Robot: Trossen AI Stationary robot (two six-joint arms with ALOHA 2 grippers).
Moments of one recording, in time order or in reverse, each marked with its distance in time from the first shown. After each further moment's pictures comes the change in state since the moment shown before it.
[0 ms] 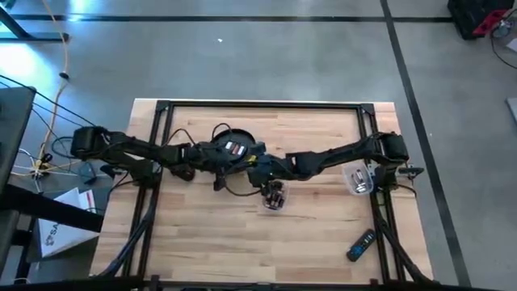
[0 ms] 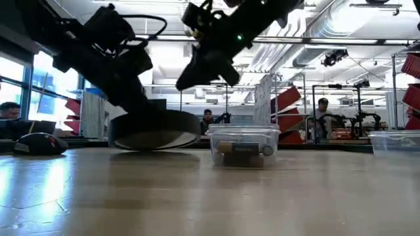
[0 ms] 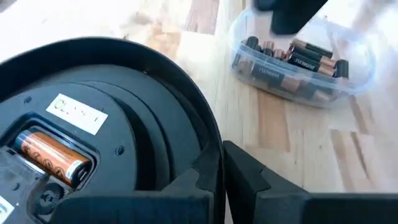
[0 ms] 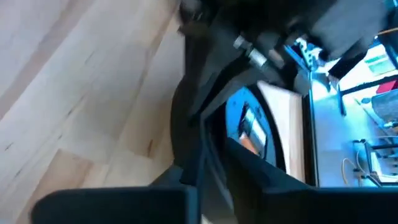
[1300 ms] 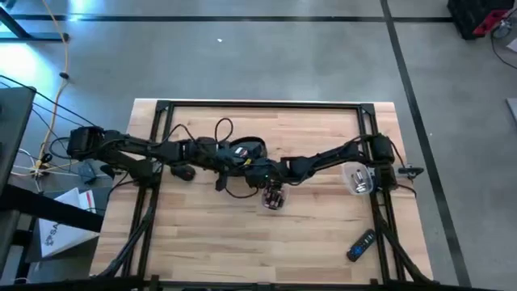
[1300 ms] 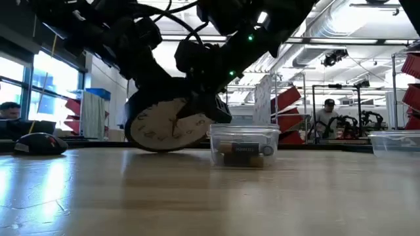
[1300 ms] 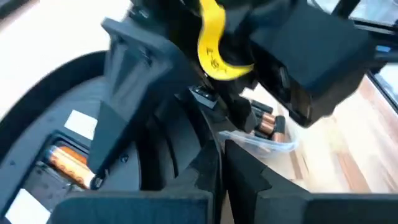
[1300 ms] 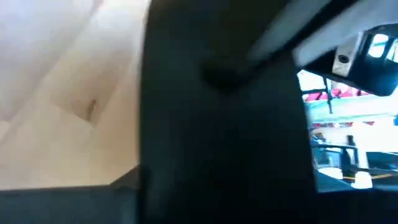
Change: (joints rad) left arm -0.029 -0.022 0.110 -0.036 0.106 -0.021; right arm -0.031 0.123 -0.038 0.227 0.200 -0.307
